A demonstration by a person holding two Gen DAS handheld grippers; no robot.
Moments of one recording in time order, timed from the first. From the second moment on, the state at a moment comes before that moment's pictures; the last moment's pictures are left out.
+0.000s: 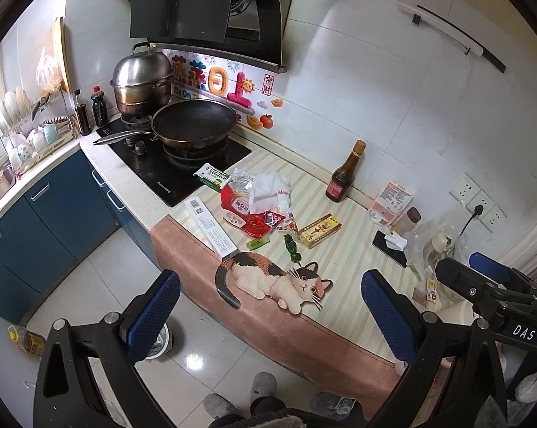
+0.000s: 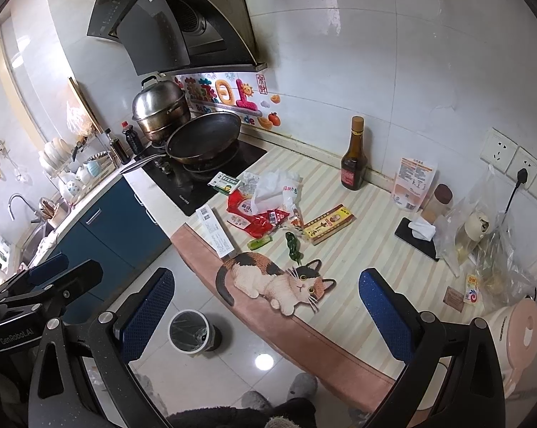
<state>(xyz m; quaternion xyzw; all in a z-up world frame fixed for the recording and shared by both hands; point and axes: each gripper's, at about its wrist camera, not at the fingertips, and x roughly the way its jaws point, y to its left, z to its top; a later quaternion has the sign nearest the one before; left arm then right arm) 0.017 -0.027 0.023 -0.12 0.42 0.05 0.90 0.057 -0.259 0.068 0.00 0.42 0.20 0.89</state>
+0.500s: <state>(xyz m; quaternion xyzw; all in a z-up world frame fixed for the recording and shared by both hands) 0.012 -0.026 0.027 -0.13 0.42 0.04 0.90 0.048 -0.249 0.063 0.00 0.42 0.21 0.88</state>
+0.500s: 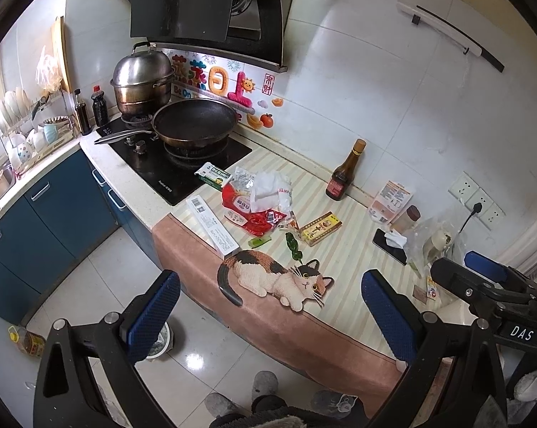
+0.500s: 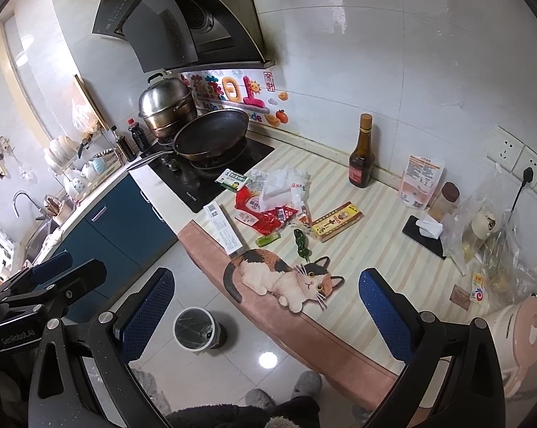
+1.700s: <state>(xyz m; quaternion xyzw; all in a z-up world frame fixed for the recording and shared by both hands) 0.005 -0.016 0.026 -0.13 0.41 0.04 0.90 0.043 -0.242 0.064 0.00 0.42 0.21 0.88</state>
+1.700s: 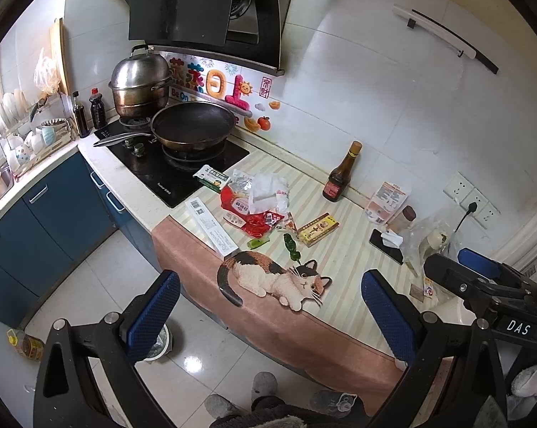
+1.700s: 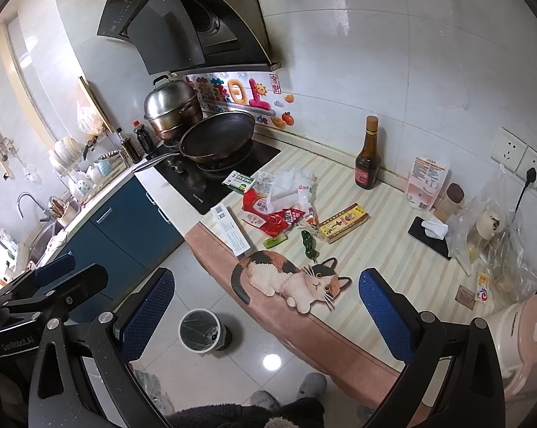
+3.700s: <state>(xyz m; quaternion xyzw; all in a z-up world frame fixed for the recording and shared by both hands) 0.305 0.078 -0.359 -0.10 0.72 0.16 0.67 0.456 -0.222 -0.349 0.07 0.63 -0.10 0.76</state>
